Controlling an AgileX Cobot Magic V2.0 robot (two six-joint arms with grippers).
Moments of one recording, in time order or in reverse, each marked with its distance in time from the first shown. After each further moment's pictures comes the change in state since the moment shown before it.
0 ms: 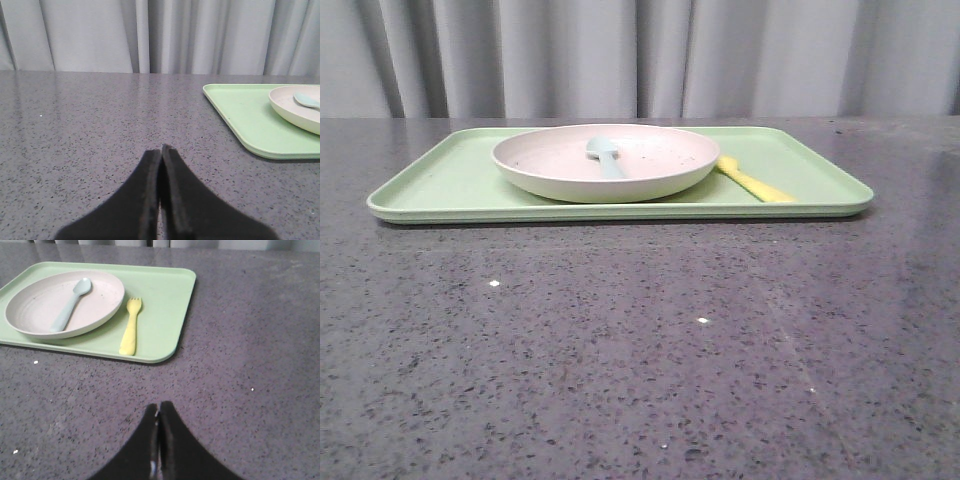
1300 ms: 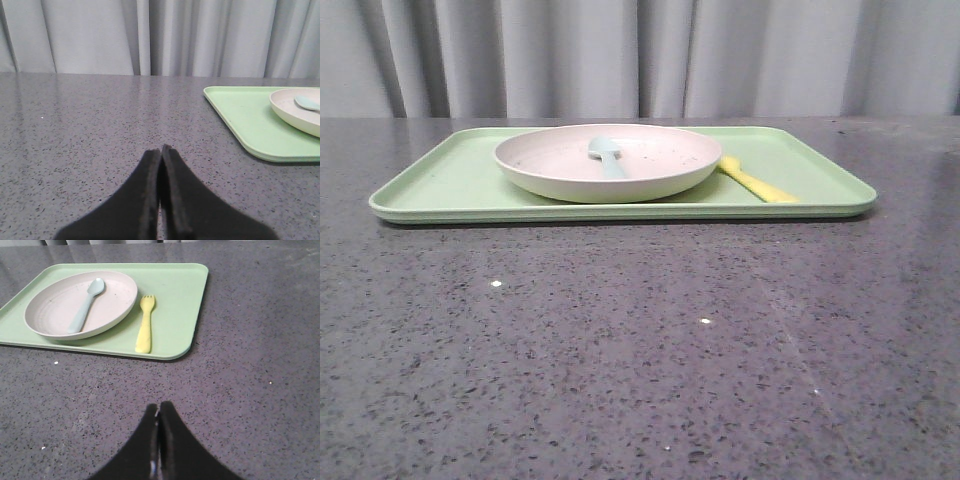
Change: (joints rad) left arm 0.000 0.000 0.000 -0.002 -0.007 0.000; right arm 0.018 0.019 -0.063 0.077 0.083 0.000
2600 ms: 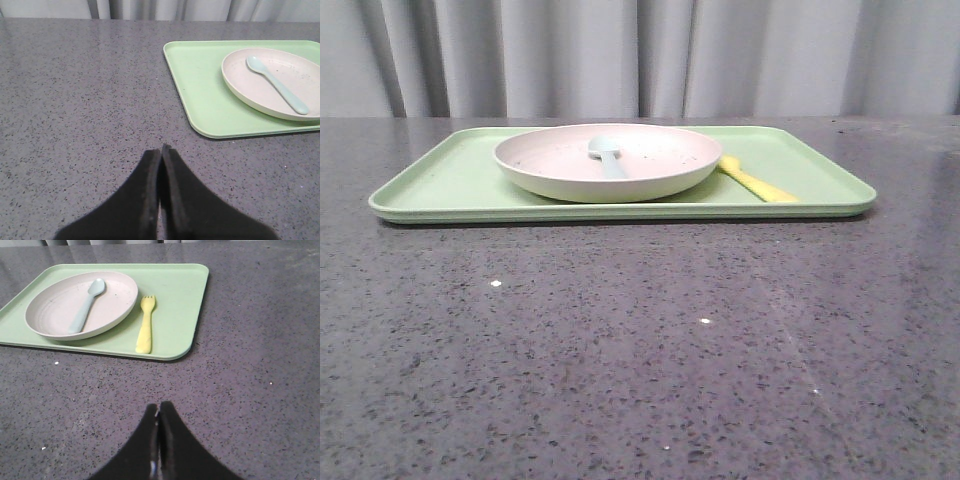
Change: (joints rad) left arm 0.000 0.327 -0.537 -0.142 0.572 0.093; right arm 0.001 0.000 0.000 0.000 -0.002 0.000
